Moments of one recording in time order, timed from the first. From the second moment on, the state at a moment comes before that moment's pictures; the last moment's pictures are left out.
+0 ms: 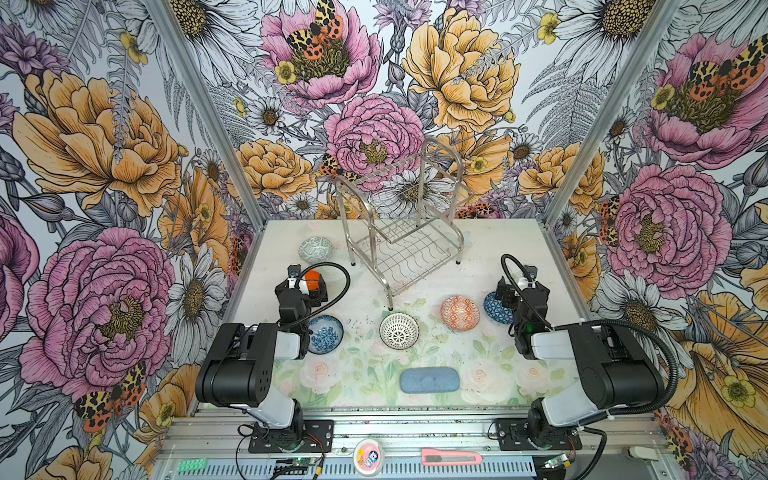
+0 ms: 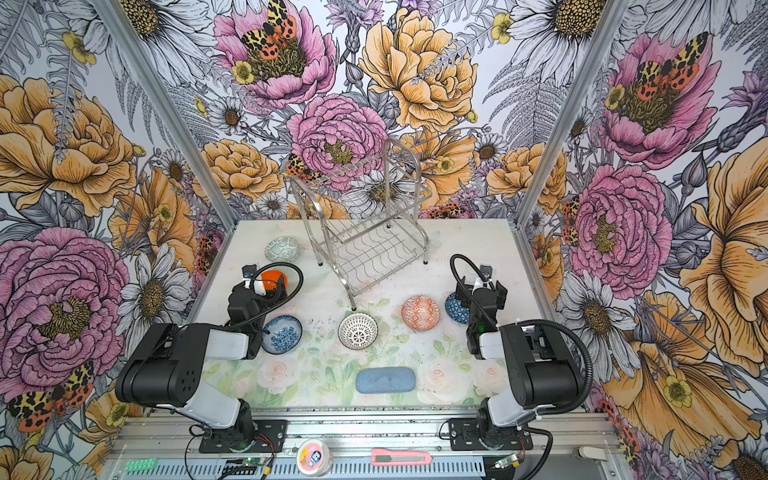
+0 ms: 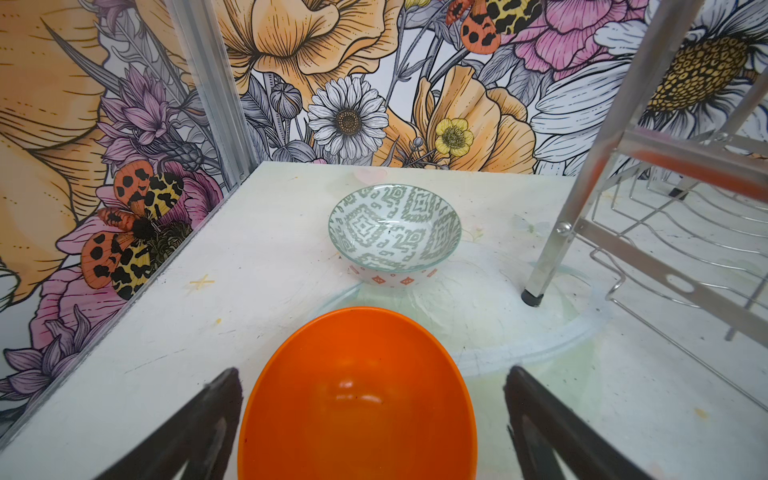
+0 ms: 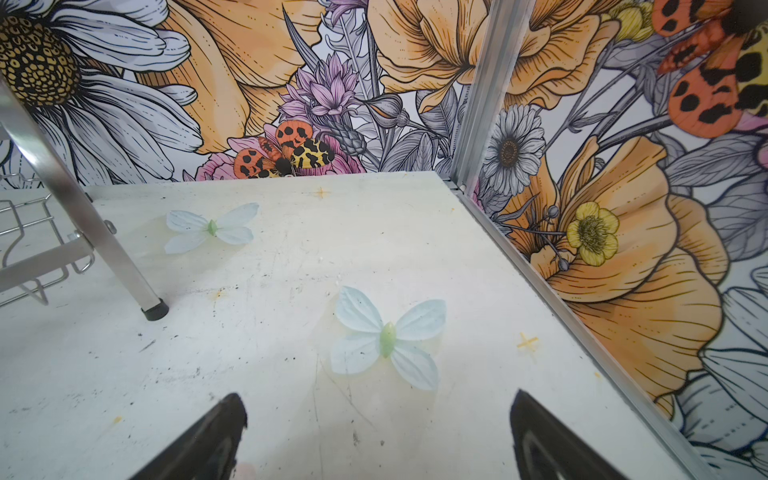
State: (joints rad) left arm -0.03 1.56 0.36 0.99 -0.14 -0.03; right arm 0.04 1.54 0.35 0.91 0.29 0.01
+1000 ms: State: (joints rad) left arm -0.01 1.56 0.36 0.99 -0.12 -0.03; right arm 0.04 1.54 0.35 0.91 0.29 0.01
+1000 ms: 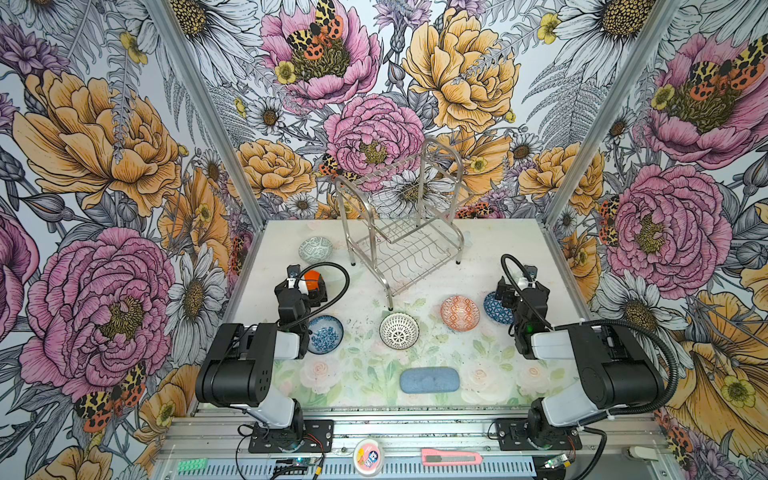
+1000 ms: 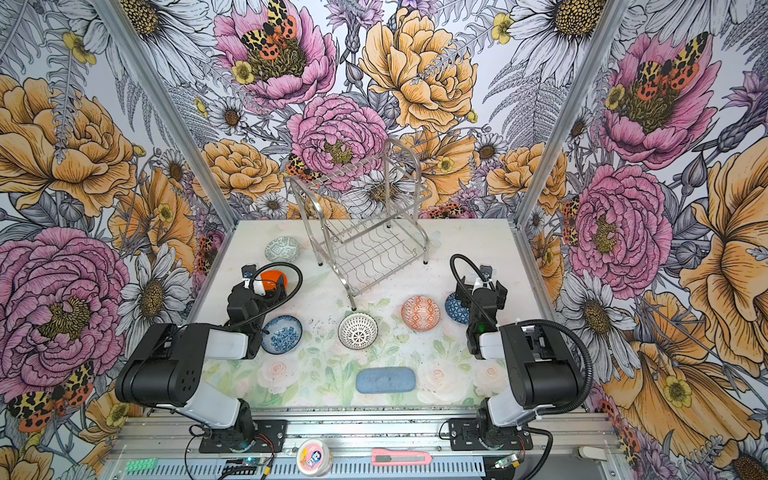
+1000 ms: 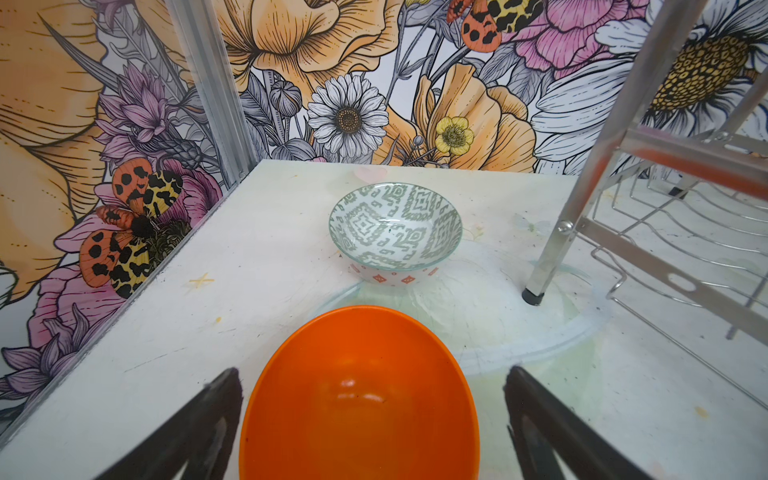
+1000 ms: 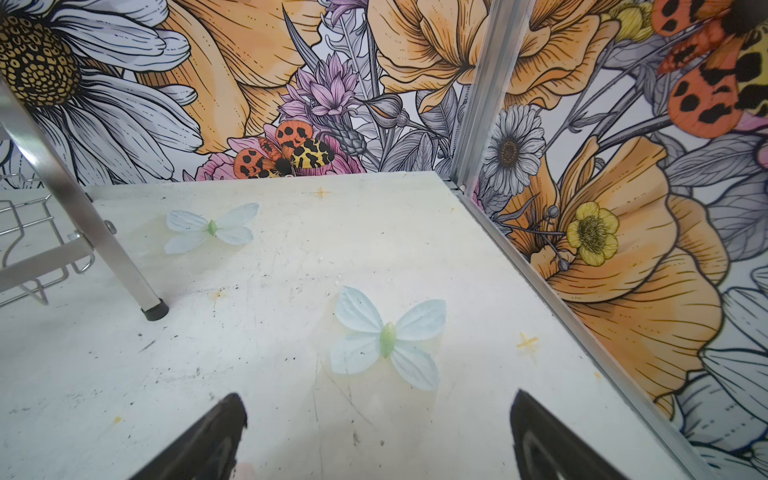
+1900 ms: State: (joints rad) left arm -0.14 1.26 0.32 0.88 -0.51 -0.04; right arm 0.07 1.43 0.29 0.91 0.38 0.01
